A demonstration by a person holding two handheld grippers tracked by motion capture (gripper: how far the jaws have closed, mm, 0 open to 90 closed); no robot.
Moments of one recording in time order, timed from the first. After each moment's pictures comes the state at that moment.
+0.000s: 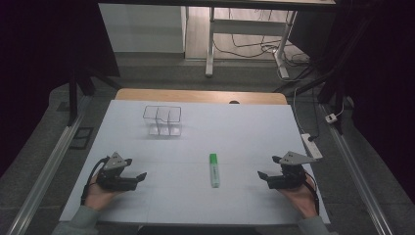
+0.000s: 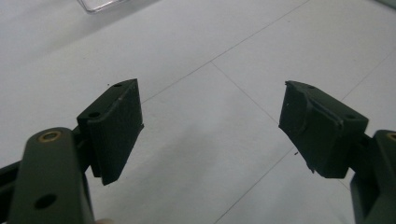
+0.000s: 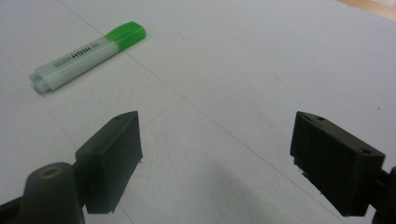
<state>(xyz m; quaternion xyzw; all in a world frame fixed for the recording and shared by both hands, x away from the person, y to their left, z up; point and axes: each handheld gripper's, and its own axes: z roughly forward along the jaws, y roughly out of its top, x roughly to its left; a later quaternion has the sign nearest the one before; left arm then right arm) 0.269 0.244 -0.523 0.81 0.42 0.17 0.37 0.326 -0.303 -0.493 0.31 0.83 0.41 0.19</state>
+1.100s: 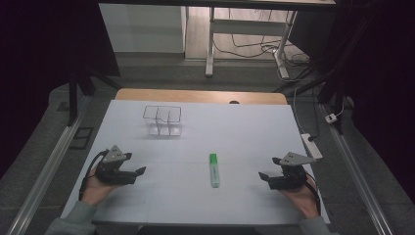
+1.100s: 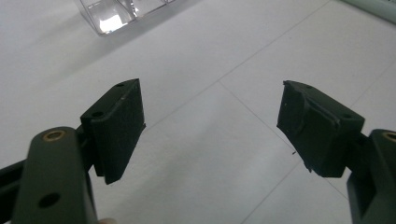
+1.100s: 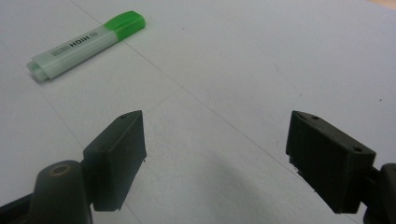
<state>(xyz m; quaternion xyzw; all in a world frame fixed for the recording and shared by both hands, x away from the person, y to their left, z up) 0.282 0.247 -0.505 0.82 0.41 0.18 0.37 0.326 -0.306 -0.495 0.31 0.84 0.40 0.19</state>
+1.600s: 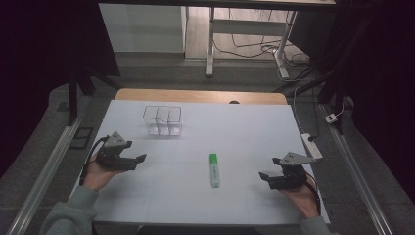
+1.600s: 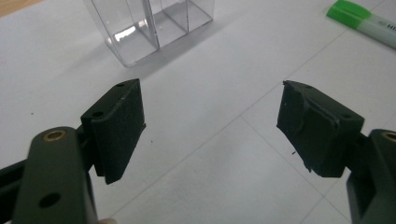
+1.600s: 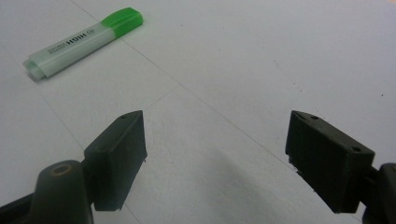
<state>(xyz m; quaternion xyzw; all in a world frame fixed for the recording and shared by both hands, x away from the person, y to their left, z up) 0.312 0.248 -0.481 0.81 0.41 0.18 0.37 0.327 -0.307 -0.496 0.32 0.84 0.39 0.18</state>
